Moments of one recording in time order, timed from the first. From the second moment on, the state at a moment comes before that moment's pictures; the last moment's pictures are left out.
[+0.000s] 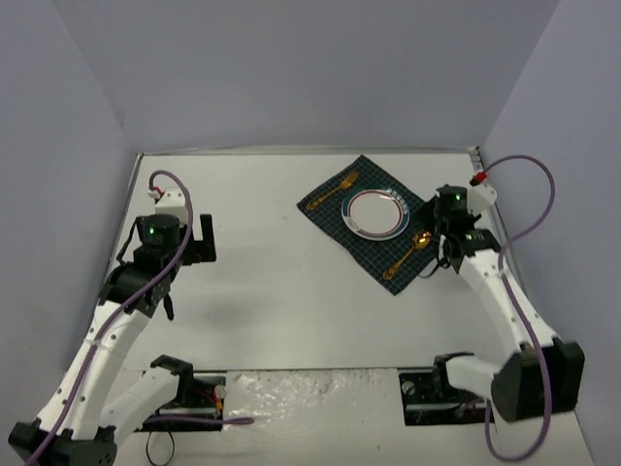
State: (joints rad) left arm -0.29 0.86 0.97 -0.68 -0.27 -0.17; right arm 0.15 1.23 0.93 -0.40 0.39 0.80
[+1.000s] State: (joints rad) left arm -0.28 0.33 0.95 -0.86 -0.50 -0.18; right arm 0.18 0.27 0.87 -0.51 0.49 0.21
